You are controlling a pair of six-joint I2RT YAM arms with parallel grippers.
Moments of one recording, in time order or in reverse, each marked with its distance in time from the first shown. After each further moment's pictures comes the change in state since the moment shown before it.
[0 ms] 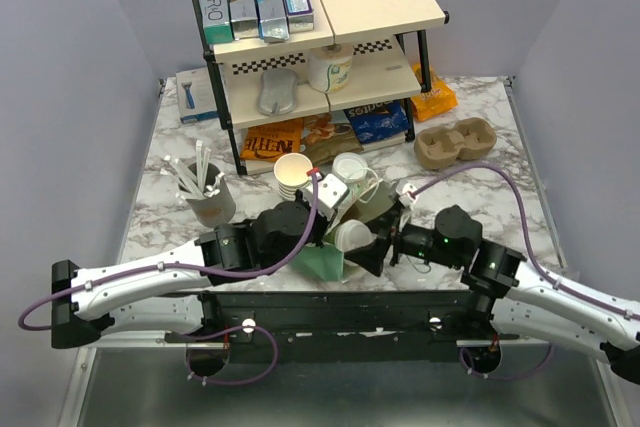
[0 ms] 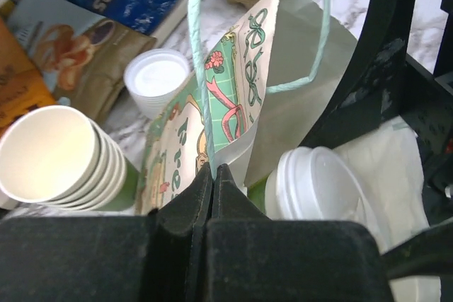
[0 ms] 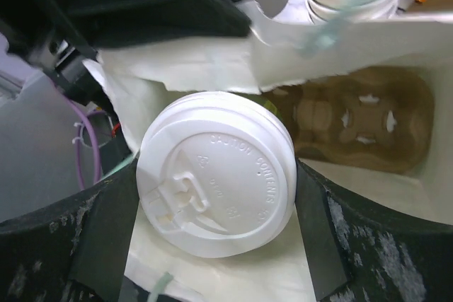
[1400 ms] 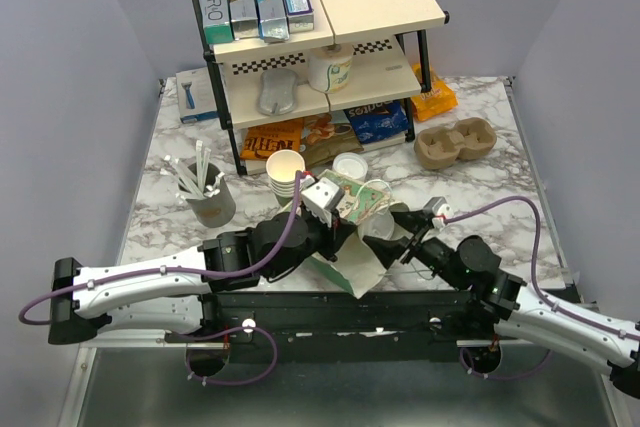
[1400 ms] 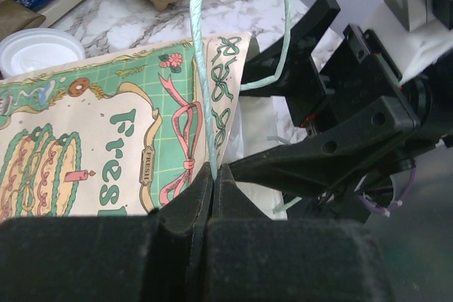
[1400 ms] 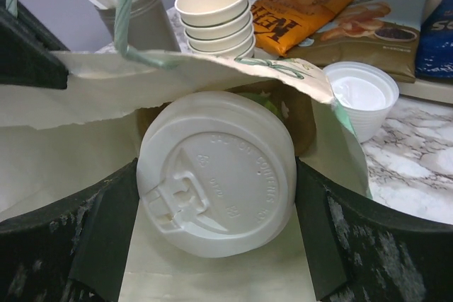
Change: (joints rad) left arm -0.061 -0.027 -0.084 0.135 0.135 -0.306; right arm 0.006 -0.296 -0.367 0.304 0.336 -0.132
